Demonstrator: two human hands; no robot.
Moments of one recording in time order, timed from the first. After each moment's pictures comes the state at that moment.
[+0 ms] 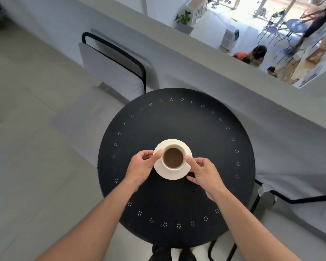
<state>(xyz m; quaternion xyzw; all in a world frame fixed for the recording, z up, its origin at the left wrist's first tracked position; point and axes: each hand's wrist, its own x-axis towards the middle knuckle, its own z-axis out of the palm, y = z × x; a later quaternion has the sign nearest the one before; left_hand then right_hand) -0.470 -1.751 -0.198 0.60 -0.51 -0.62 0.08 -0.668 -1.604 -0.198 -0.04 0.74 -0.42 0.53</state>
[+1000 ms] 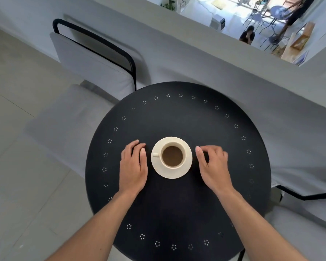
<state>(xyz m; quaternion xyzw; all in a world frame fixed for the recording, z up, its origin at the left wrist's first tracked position) -0.466 -1.792 -0.287 0.53 -0.77 -0.34 0.12 -0.689 -1.637 -0.270 -0.28 0.88 -0.26 0.27</state>
